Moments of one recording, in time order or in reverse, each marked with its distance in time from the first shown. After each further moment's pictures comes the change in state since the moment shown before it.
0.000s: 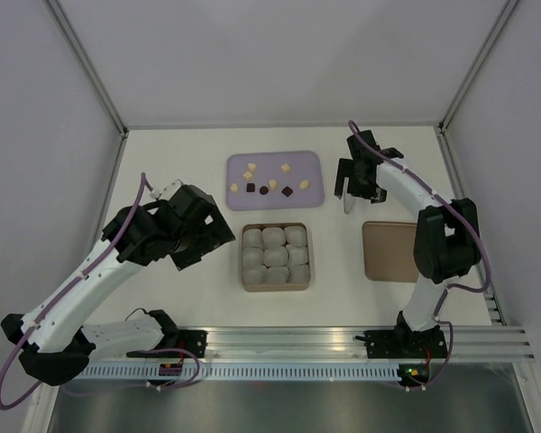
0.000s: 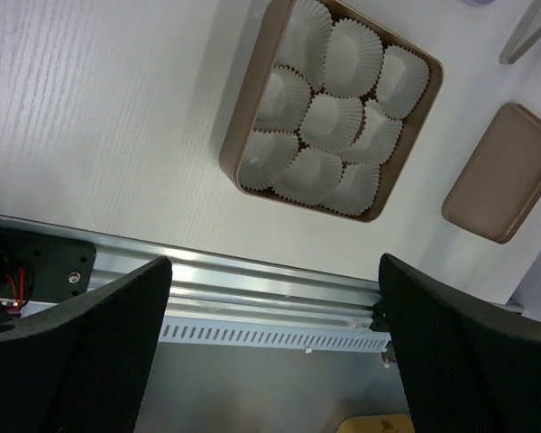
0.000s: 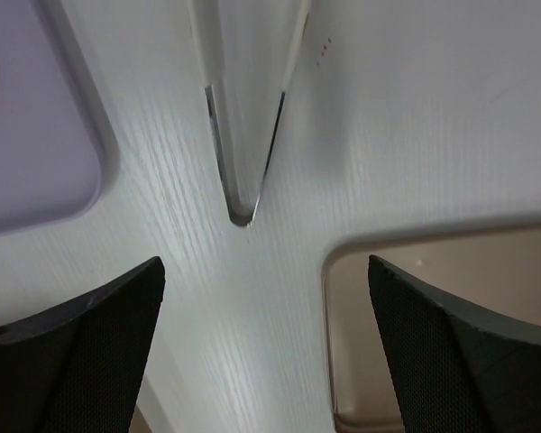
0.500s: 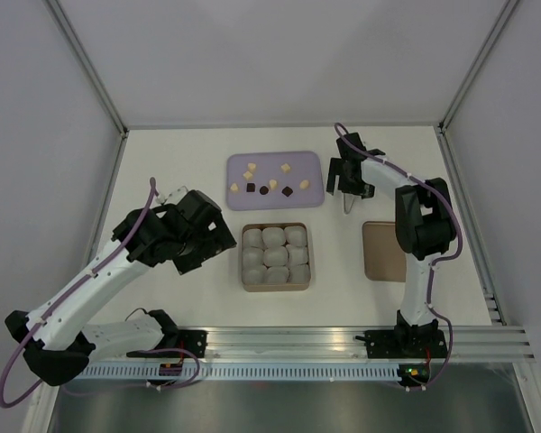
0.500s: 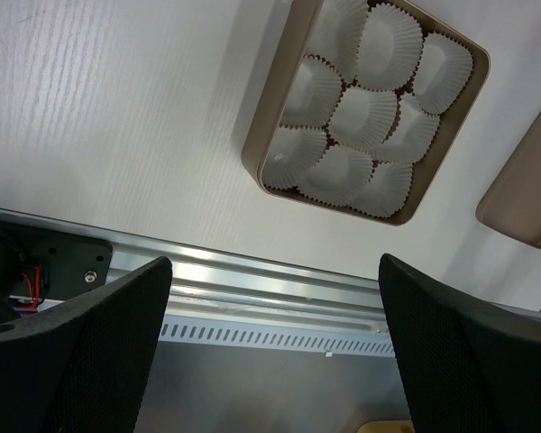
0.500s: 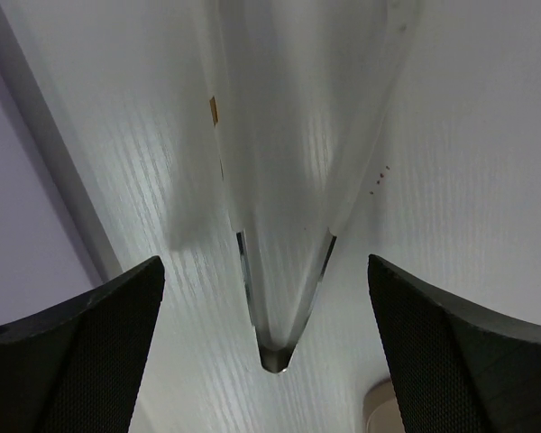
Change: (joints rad) left arm 0.001 -0.007 -0.086 0.021 0.009 0.012; right arm 0.000 0.277 0.109 0.173 0.043 -0.018
